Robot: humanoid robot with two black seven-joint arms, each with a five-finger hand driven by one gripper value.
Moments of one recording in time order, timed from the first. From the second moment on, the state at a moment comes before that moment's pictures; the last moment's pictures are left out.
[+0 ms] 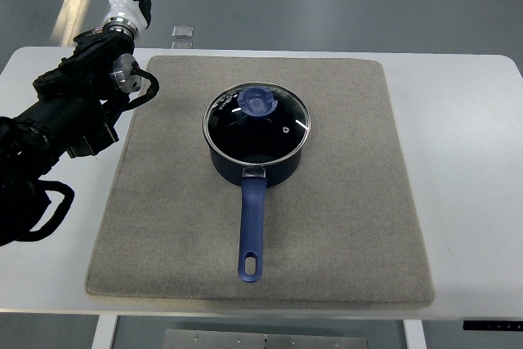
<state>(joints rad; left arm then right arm) -1.18 0.05 -0.37 -0.20 -0.11 0.05 -0.42 0.07 0.00 -0.05 0.21 0.06 -0.04 0.04</state>
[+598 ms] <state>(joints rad) -1.22 0.05 -0.36 -0.21 -0.11 -0.02 -0.40 0.07 0.00 -0.05 0.21 0.06 -0.04 0.04</state>
